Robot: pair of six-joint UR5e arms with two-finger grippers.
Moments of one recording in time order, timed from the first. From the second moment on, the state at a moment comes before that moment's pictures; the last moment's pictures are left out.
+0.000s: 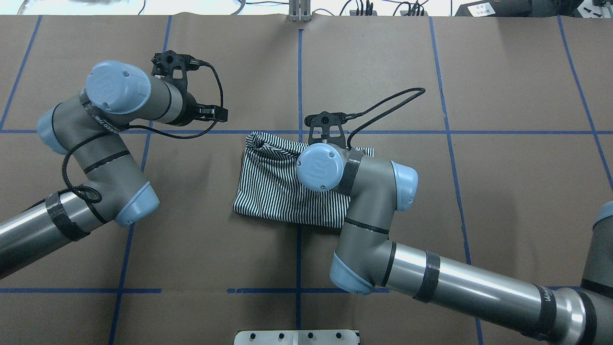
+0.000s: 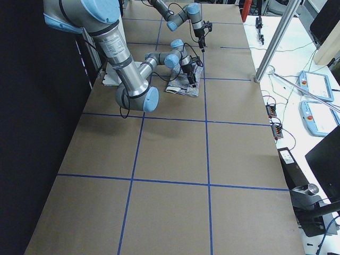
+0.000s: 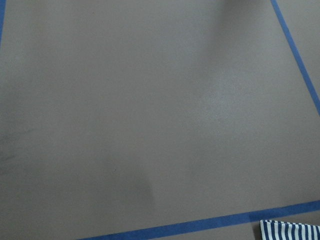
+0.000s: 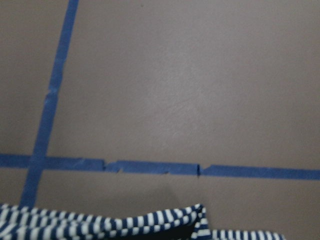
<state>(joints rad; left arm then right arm) -0.73 -2.09 -1.56 -2.06 -1.79 -1.02 0.47 -0.81 1.40 -1.50 1.37 1.19</state>
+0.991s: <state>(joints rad) -0.69 -2.11 -1.56 -2.07 -1.79 -1.13 0.70 -0.87 1.36 -1.28 1.67 0.98</state>
